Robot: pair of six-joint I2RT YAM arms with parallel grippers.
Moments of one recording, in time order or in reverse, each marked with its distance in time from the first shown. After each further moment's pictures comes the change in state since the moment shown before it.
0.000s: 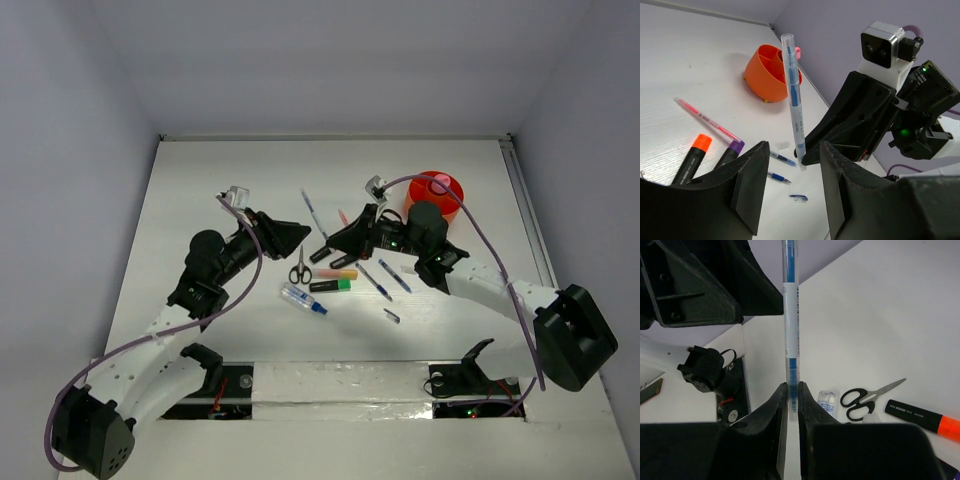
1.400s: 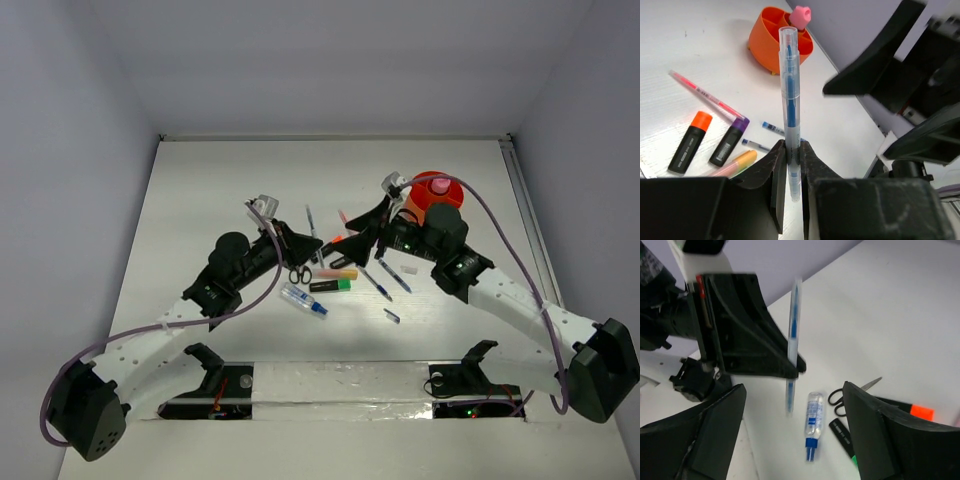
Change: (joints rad) left arm -0.155 0.099 -0.009 -0.005 -0.106 0.089; right arm 0.019 -0.189 0.006 -0.213 0.129 -0.062
